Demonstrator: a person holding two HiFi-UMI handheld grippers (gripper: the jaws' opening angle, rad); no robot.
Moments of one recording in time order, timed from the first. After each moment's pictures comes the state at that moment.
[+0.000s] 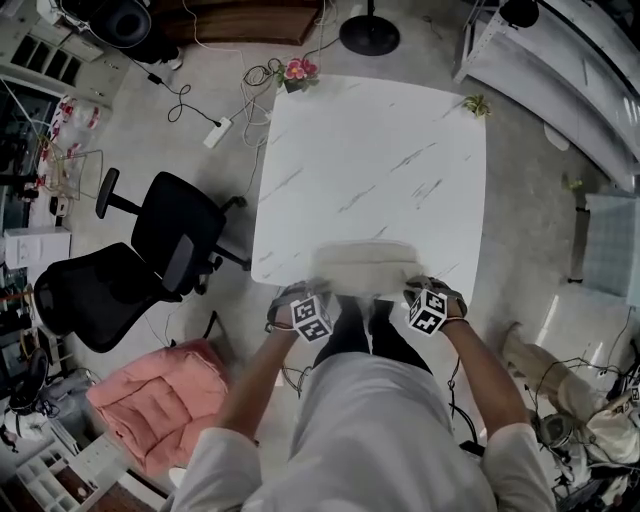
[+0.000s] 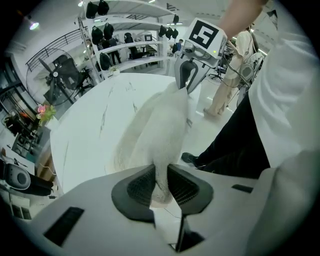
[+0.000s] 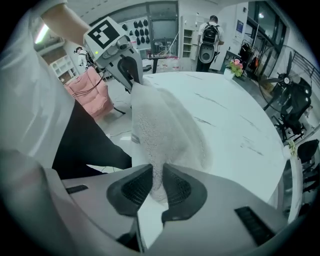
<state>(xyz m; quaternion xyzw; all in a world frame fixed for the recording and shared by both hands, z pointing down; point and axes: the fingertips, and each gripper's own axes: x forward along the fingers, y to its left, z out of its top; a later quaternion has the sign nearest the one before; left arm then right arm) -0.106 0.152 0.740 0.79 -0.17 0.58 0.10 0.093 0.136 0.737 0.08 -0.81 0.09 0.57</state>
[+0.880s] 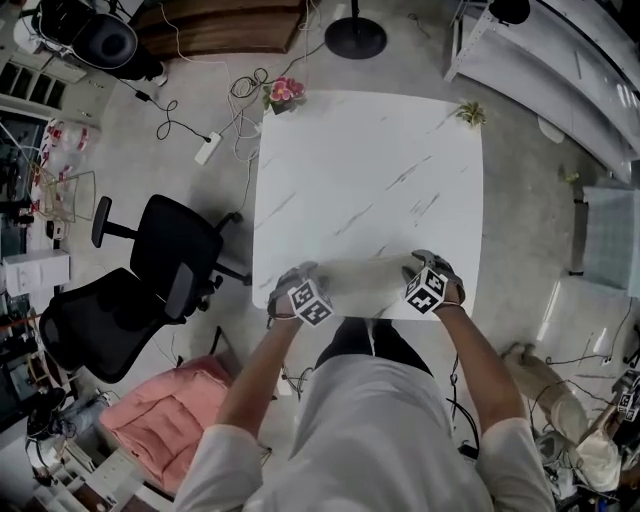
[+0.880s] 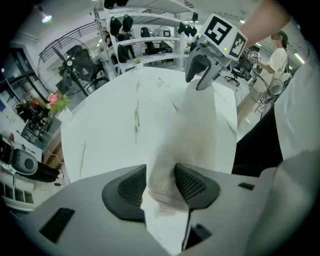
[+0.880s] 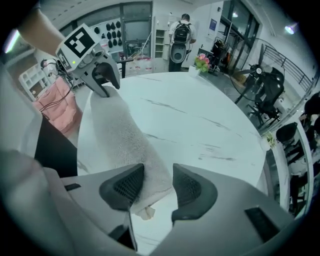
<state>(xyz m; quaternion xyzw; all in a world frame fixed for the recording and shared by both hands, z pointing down) -0.128 0.031 0.741 0.77 -0.23 0.58 0.14 0.092 -0.002 0.729 0.22 -0.79 0.11 0.57</state>
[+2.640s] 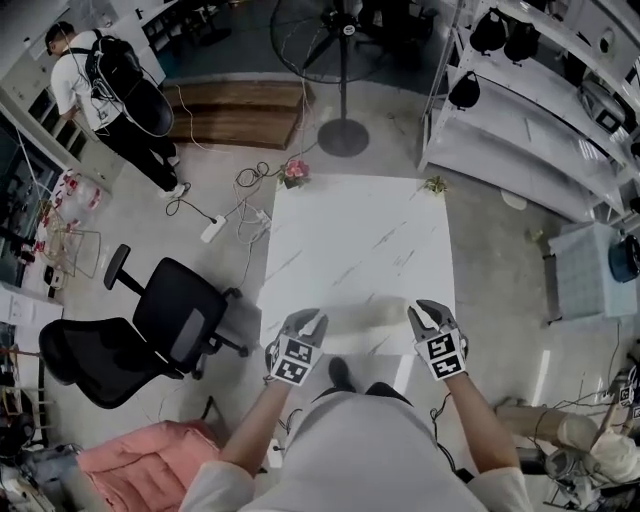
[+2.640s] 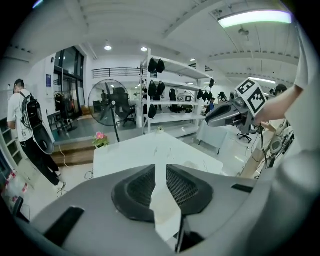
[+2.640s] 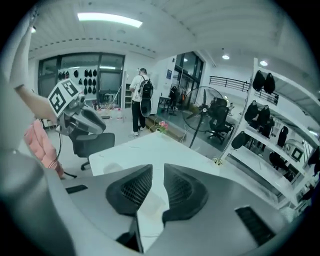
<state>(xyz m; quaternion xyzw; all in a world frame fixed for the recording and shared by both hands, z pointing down) -0.130 0.056 0.501 0.86 -0.38 0.29 0.14 0.075 0.046 0.462 0.44 -0.83 0.06 0.32</state>
